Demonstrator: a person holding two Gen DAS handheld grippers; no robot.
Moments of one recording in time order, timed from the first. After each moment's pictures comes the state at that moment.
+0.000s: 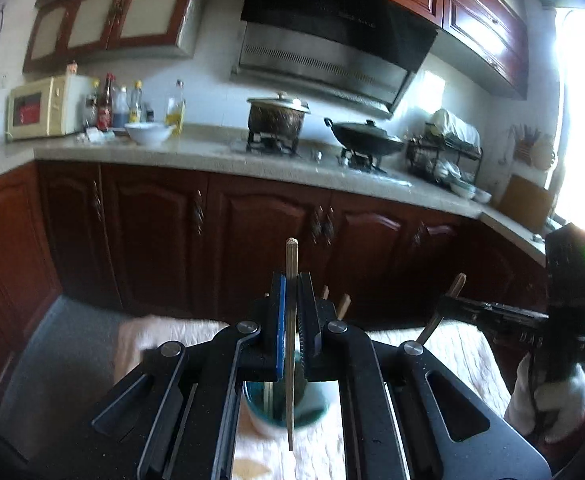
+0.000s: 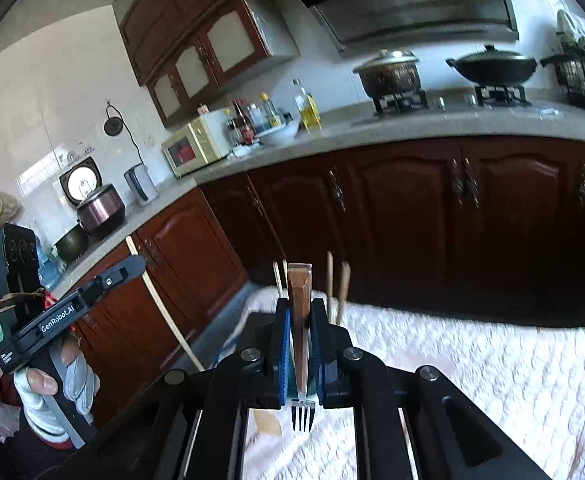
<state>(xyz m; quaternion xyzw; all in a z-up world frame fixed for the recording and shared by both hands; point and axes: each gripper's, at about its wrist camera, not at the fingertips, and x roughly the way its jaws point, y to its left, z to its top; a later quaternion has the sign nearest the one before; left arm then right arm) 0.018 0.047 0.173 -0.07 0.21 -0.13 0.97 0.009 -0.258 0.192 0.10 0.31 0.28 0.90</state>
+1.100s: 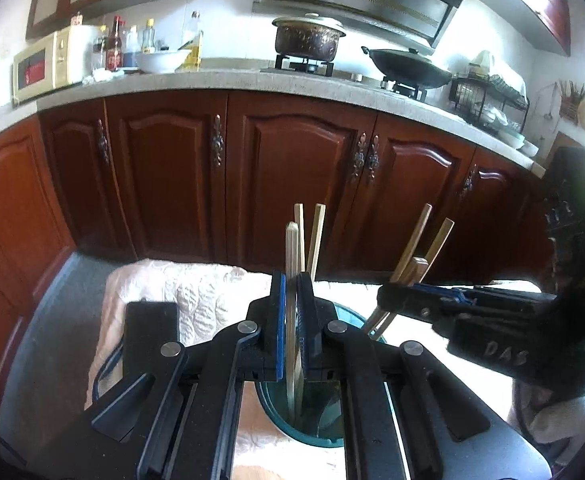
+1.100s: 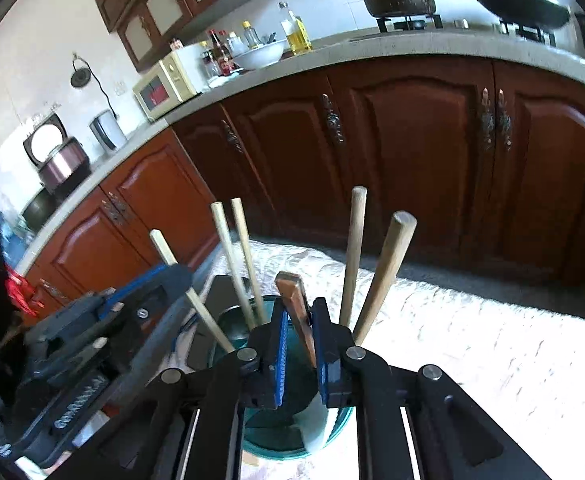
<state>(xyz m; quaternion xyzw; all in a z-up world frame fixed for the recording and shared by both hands) 0.099 0.019 0.046 -0.05 0.31 -0.07 0.95 0.121 -0.181 0.070 0.08 0.42 0.27 0.86</state>
